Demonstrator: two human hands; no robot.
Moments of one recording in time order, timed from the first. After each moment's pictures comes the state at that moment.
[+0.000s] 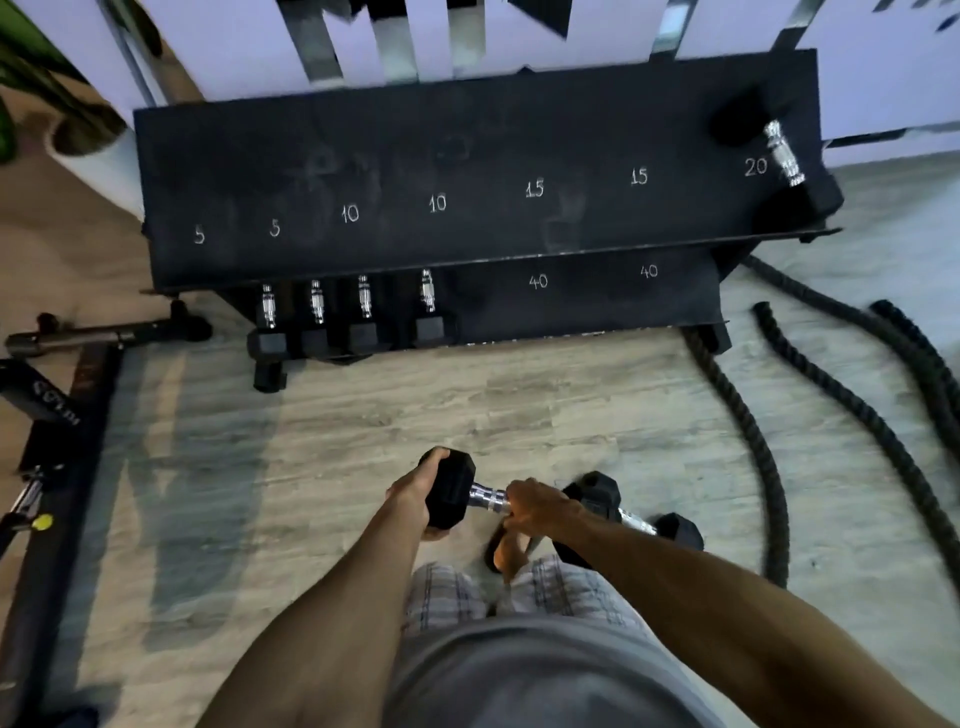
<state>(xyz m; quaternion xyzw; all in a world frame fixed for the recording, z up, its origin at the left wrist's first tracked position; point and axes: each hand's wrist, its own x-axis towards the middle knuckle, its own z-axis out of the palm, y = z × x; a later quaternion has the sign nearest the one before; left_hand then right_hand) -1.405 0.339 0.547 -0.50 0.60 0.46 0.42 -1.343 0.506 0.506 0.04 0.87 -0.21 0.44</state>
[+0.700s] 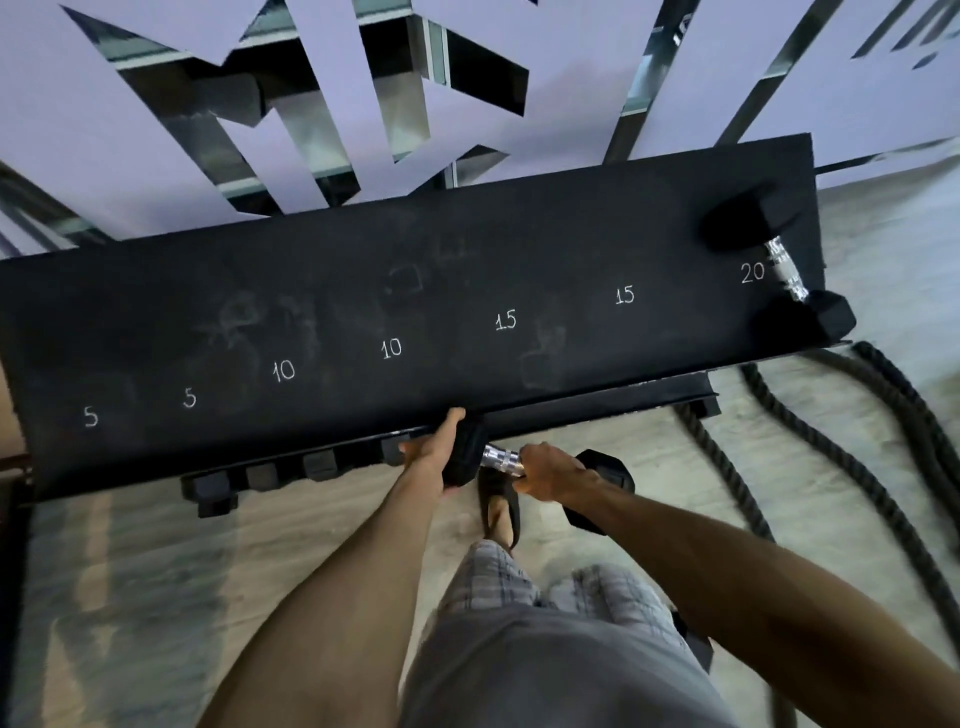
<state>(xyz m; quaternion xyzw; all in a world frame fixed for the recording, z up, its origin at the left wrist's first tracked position) -1.770 0.515 0.554 -0.42 0.66 0.49 0.38 -1.689 0.667 0.514 0.14 0.88 -0.24 0.38</state>
